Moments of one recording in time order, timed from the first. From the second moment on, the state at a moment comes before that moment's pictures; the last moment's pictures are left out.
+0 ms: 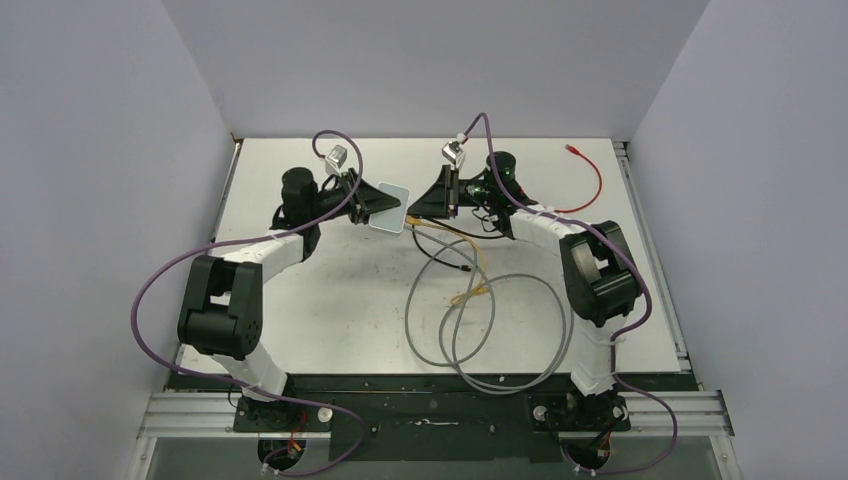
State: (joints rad) left arm -0.18 1.67 0.96 0.61 0.94 -1.24; right arm 0.41 1.95 1.28 0.57 -1.12 1.06
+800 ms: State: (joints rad) left arm -0.15 1.67 0.95 0.69 0.93 -1.28; right arm 0.32 1.92 1.33 0.15 -1.09 0.74
